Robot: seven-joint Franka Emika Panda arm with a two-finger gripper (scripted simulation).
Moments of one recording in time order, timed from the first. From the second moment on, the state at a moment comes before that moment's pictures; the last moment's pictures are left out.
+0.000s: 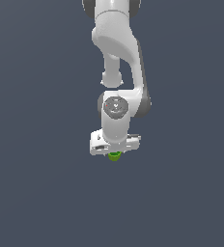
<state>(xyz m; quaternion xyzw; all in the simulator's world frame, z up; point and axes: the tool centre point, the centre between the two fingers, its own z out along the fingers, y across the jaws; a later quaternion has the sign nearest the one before) 0.057 0.011 0.087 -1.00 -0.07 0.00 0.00</state>
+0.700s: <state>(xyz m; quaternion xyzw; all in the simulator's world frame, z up) 0.025 -0.034 0.146 -1.00 -0.07 0.00 0.00</state>
